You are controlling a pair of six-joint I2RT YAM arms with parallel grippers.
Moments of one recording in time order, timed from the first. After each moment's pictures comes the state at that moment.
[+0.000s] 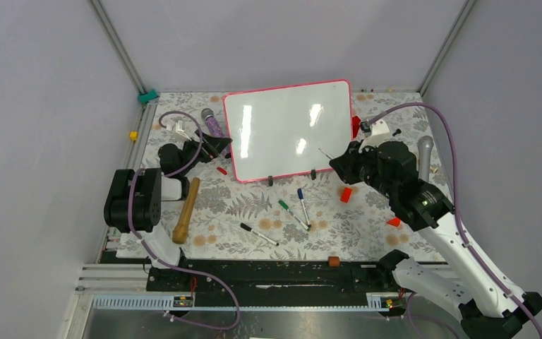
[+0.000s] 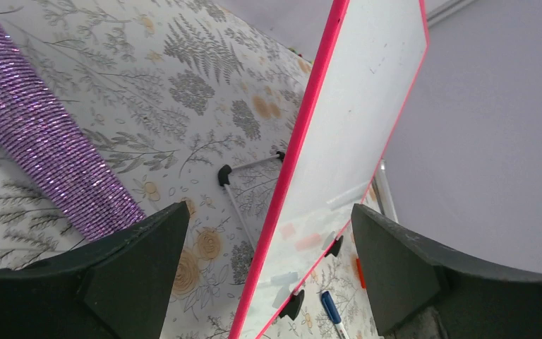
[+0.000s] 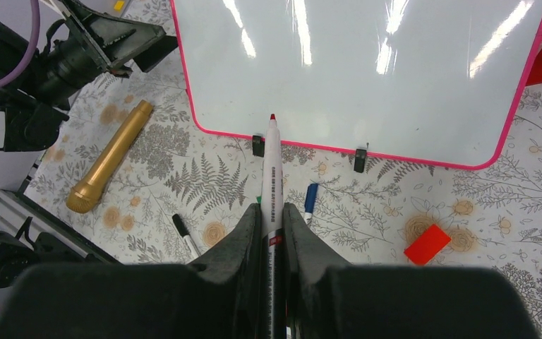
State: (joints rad) left arm 0.04 1.70 0.55 1.08 0.63 -0.87; right arm 0.58 0.84 1.02 -0.54 0.01 0.36
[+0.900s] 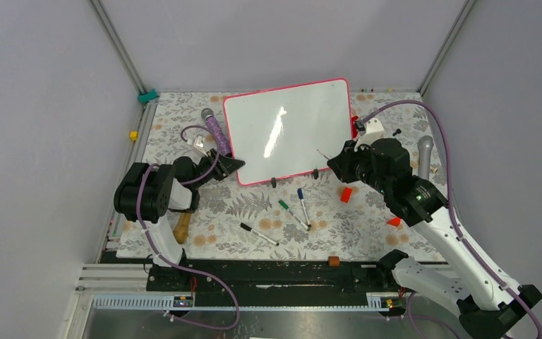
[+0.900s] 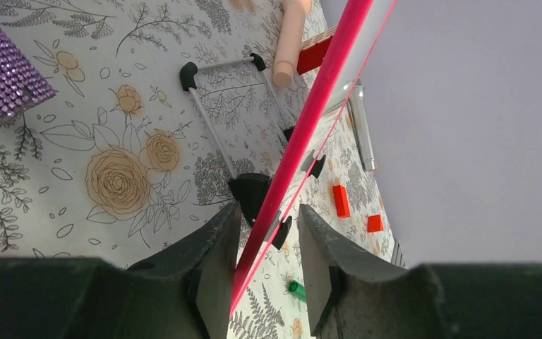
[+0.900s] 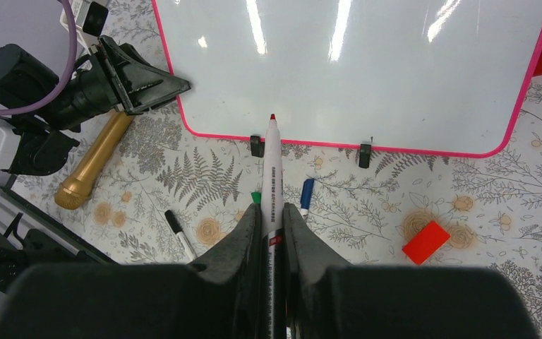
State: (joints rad) left arm -0.08 1.84 0.46 1.26 0.73 -0.93; right arm 0.58 0.89 1.02 -0.54 0.02 0.35
